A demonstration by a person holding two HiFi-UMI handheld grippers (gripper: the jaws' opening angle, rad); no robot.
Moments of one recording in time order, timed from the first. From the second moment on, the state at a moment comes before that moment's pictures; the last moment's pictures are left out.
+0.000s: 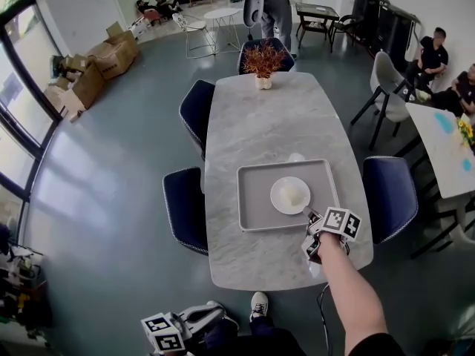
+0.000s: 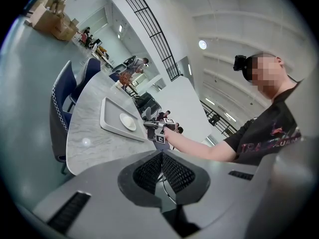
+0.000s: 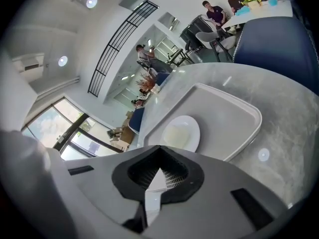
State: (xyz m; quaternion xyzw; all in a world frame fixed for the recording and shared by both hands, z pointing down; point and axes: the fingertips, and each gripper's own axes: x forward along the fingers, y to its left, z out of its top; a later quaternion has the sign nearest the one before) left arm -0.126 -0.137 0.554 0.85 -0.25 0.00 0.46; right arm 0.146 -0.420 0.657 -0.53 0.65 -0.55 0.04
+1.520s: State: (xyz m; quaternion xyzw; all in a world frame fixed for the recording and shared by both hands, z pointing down) left arm -0.190 0.034 0.524 0.91 -0.08 0.02 0.41; right arm -0.097 0.020 0.563 -0.40 0.71 -0.56 0.13
